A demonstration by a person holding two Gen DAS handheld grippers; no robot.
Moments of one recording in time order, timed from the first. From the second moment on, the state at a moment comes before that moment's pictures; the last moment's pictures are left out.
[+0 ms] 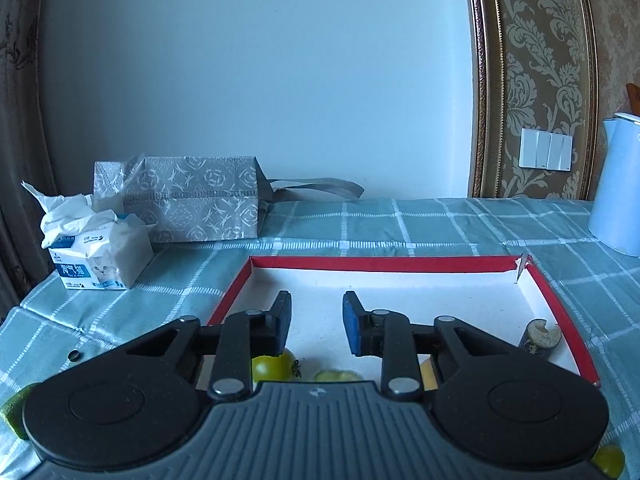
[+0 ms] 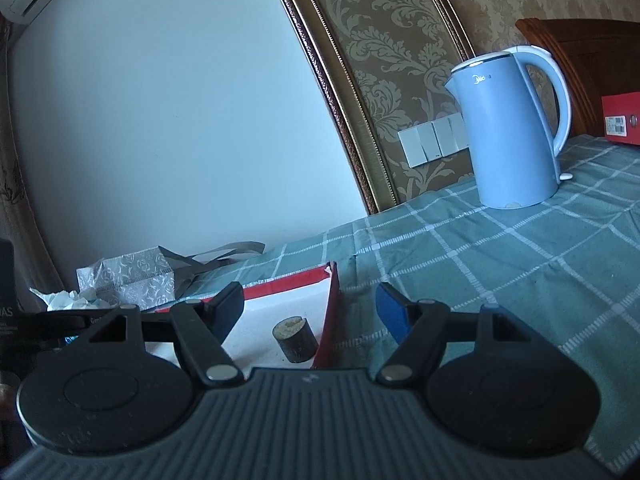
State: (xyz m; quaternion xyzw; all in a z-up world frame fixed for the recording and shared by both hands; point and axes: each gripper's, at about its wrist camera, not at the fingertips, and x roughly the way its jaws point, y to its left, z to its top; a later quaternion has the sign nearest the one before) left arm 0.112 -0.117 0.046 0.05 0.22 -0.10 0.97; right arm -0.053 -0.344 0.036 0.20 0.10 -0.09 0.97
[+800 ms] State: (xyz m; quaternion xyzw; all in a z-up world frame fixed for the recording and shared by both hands) left arm -0.028 0.013 0.013 0.00 0.19 -0.08 0.98; right arm -0.073 -0.321 0.024 0.09 0.21 -0.04 0.97
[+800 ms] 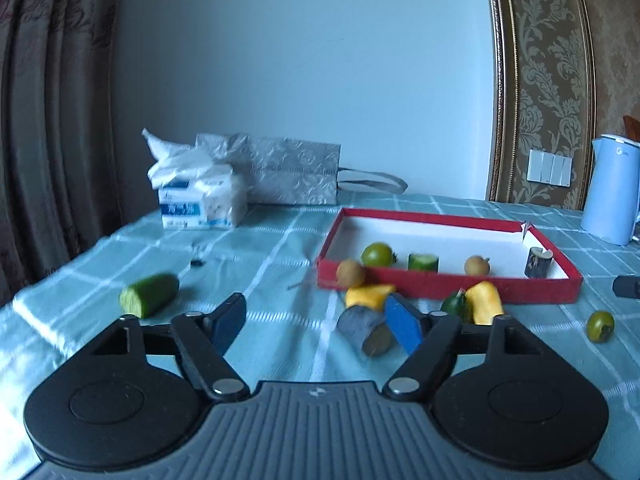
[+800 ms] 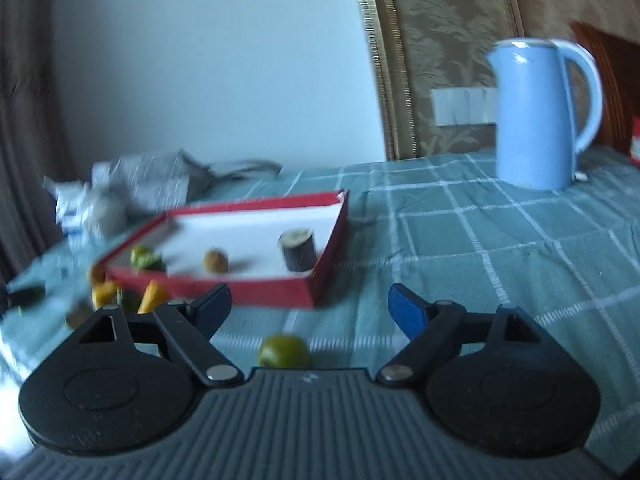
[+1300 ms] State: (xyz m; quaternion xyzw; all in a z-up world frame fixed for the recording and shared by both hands) left arm -0.031 0.033 0.001 -0.05 0.19 -0.09 0.98; right arm -0.044 -0.297 0.000 0.03 0.31 -0.02 0.95
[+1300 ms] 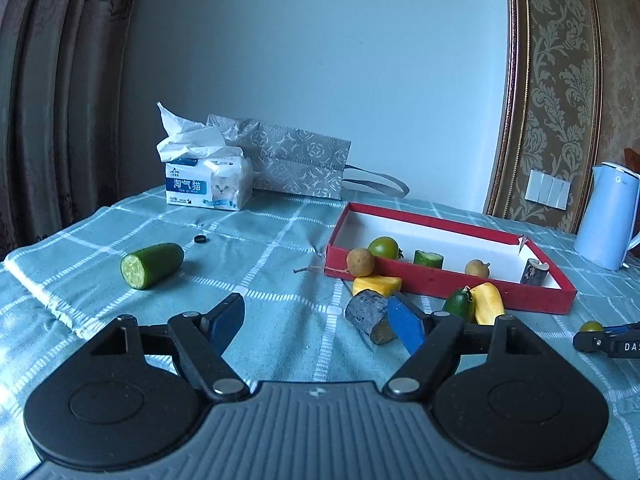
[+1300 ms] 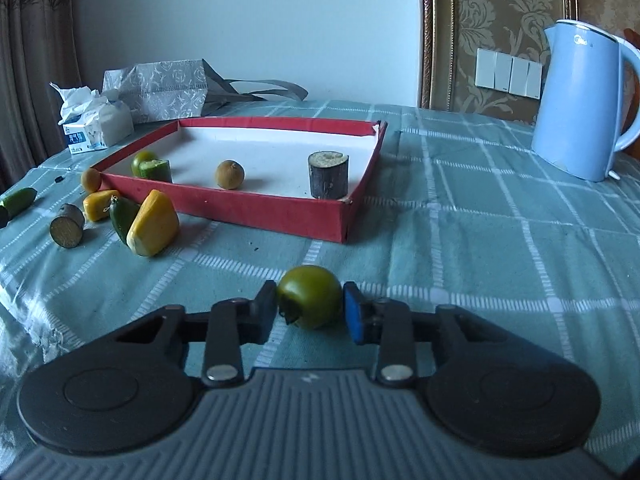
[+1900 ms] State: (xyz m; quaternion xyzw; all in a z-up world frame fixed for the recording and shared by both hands) left arm -0.029 0.010 0.001 0.01 0.20 -0.10 0.98; right arm -0.055 -0.321 0.002 0.11 0.27 -0.03 0.96
